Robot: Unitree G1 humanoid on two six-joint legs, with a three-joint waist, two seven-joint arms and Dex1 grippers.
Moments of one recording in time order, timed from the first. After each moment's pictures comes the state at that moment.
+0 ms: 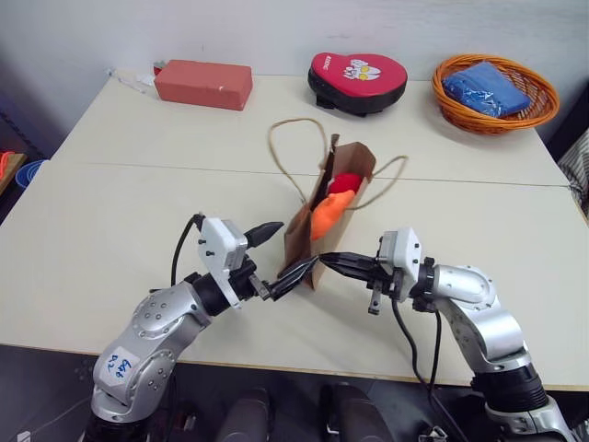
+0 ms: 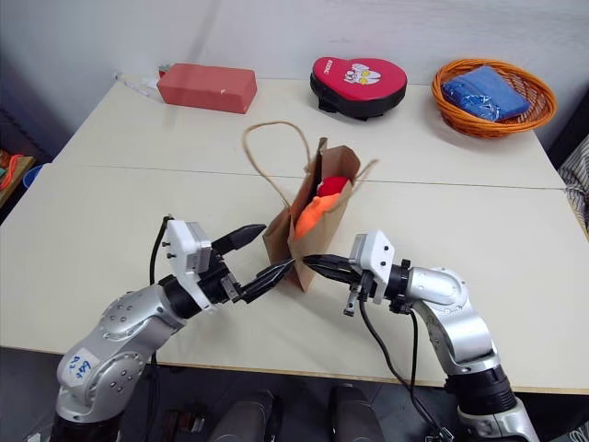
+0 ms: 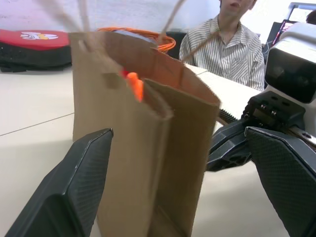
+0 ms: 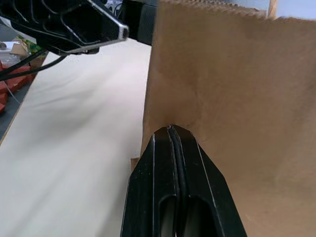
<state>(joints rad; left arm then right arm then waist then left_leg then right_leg) -0.12 0.36 -0.04 -0.67 -0.56 0.59 -0.39 -0.26 -0.46 0.12 -0.26 0.35 0.15 0.97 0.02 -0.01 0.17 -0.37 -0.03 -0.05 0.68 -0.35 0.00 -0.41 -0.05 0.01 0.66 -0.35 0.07</state>
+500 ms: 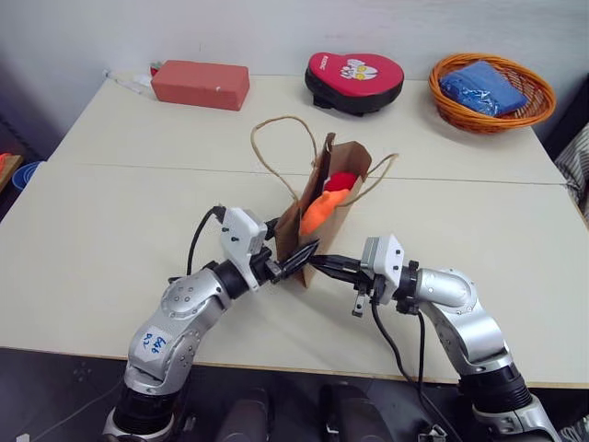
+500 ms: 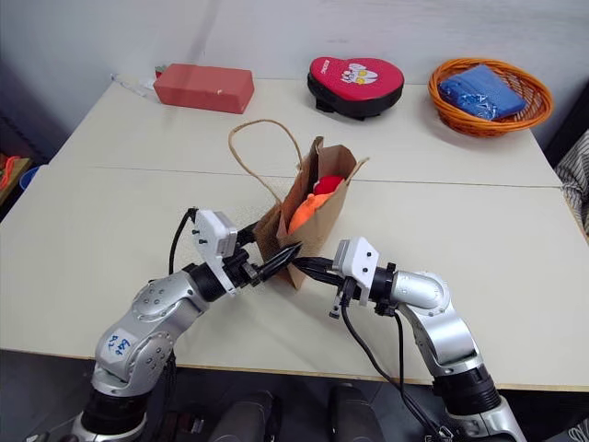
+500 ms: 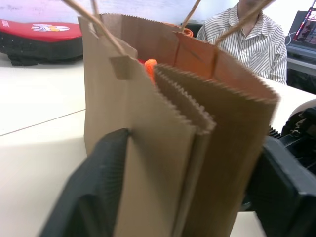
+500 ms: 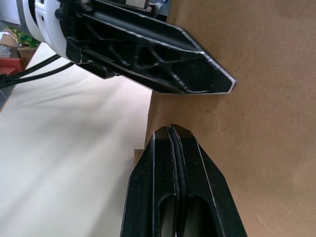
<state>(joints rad) -0.21 0.30 -0.10 -0.53 -0.43 0.55 -0.36 -0.26 -0.44 0.16 -0.24 0.29 0.10 0.94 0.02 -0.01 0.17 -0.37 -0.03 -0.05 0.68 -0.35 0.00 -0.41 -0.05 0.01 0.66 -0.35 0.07</state>
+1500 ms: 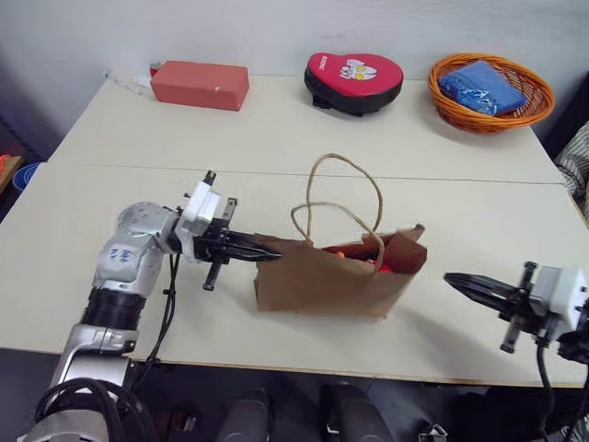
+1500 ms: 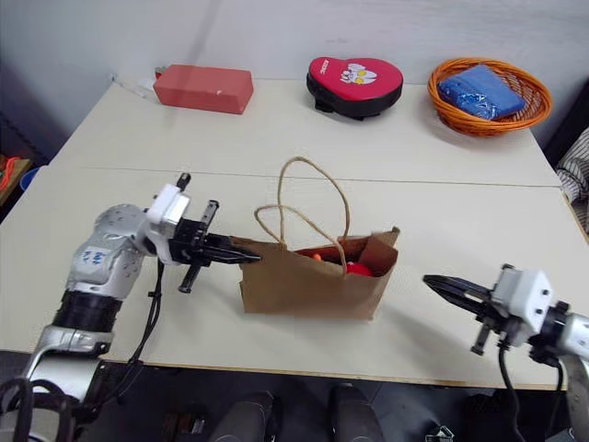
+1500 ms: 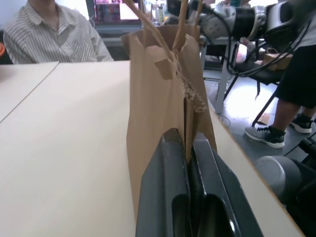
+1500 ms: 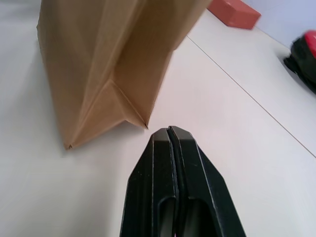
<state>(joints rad) -0.69 0.56 -0.09 0.31 -0.51 0.15 -1.50 0.23 -0.76 -0.50 -0.21 0.52 -0.11 1.18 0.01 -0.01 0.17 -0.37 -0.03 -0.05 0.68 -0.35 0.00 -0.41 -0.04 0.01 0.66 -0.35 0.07</state>
